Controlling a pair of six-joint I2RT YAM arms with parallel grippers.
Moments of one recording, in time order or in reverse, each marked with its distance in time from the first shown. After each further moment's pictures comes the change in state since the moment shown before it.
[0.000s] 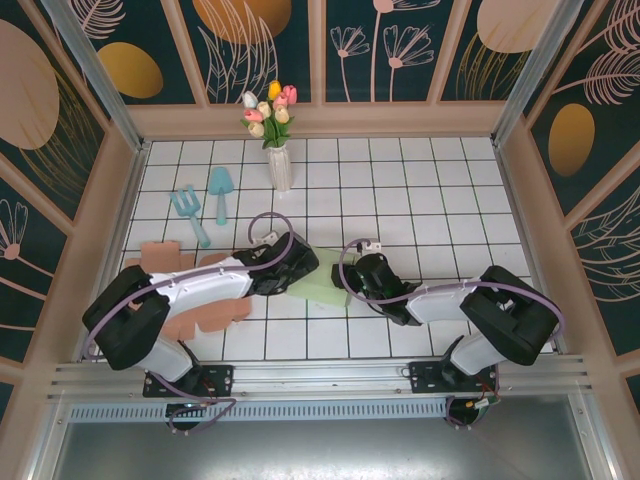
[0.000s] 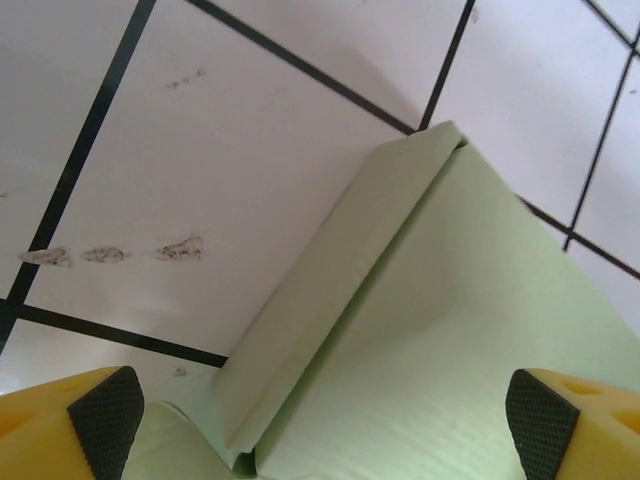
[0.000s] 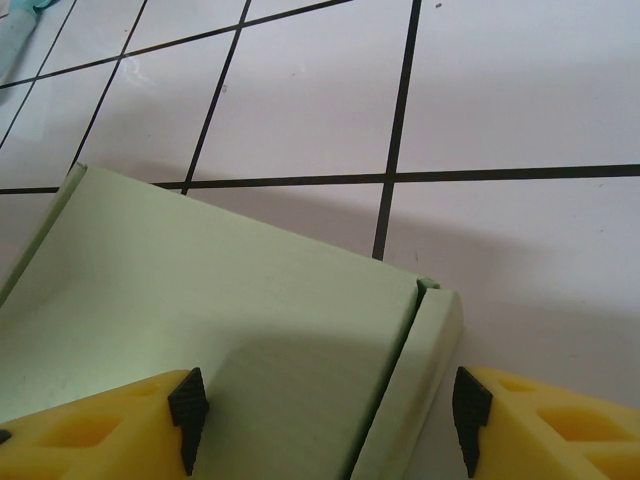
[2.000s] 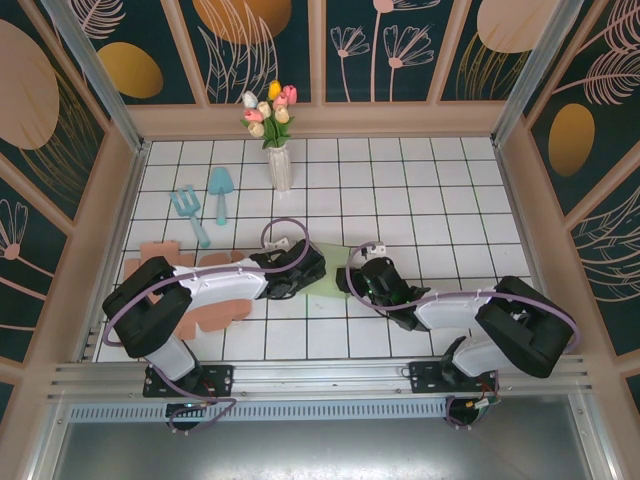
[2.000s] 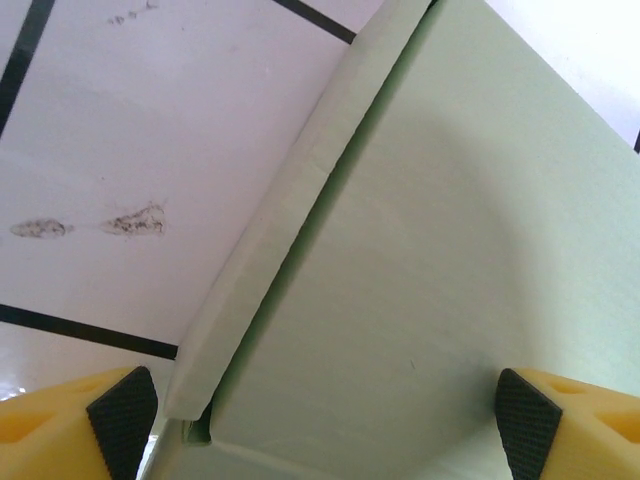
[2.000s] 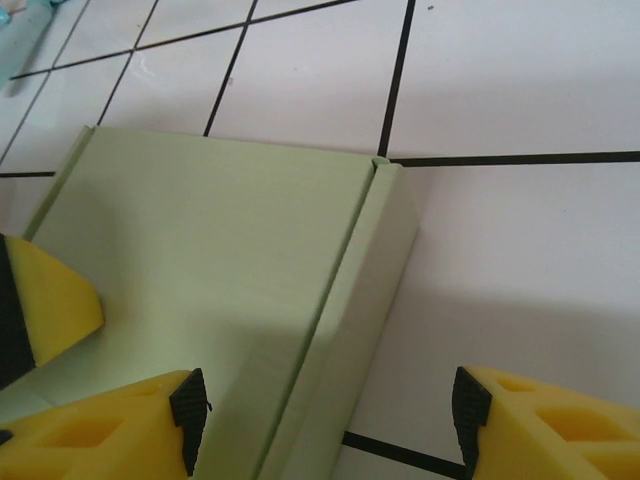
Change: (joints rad) left arm -0.060 0.090 0.035 0.011 -0.069 0.004; right arm 0.004 -0.096 -0.052 -0.039 0.000 -0.026
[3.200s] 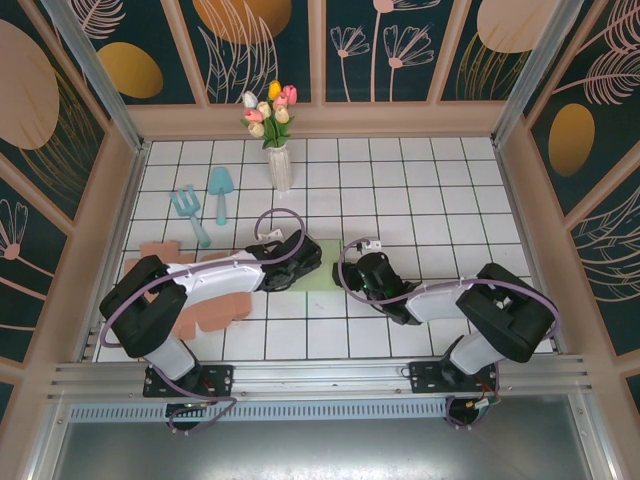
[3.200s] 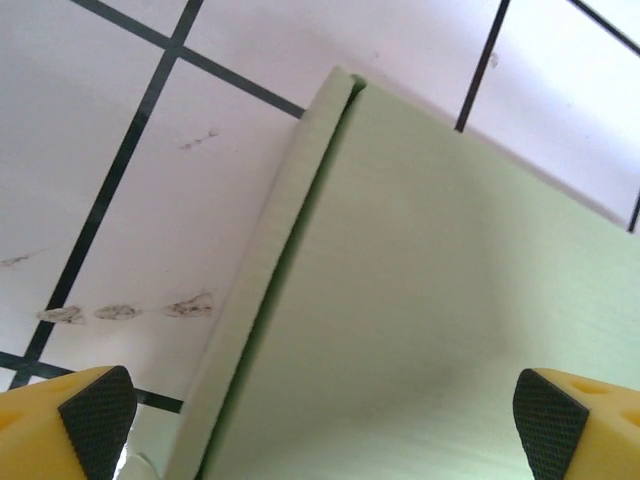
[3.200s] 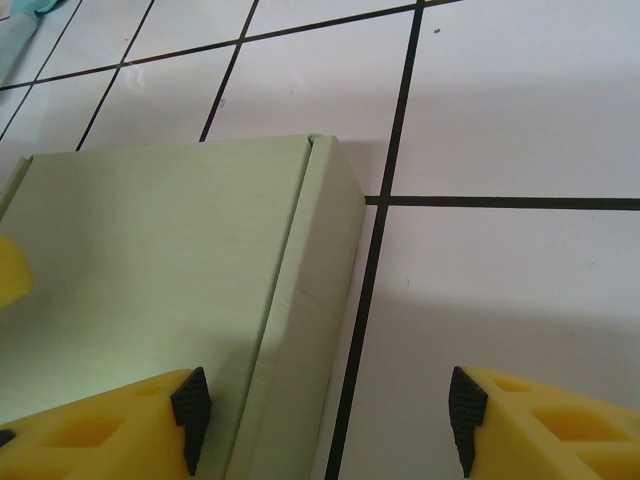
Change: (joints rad) left arm 0.047 -0.013 0.052 -0.071 -0.052 0.013; right arm -0.025 0.123 0.047 0.091 0.000 -0.027
